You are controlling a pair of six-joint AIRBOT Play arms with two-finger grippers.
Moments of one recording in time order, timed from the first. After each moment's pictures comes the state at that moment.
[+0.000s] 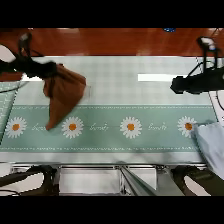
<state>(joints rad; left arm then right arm) 0.03 -1.35 1.39 1.19 -1.04 -1.54 0.14 -0.97 1.16 -1.53 1.22 1.74</state>
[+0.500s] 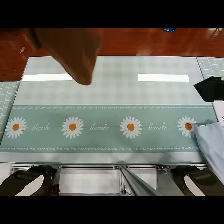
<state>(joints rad) -0.17 -1.03 1.70 1.08 -0.97 -1.54 0.14 -0.63 1.16 -1.54 1.30 1.76</state>
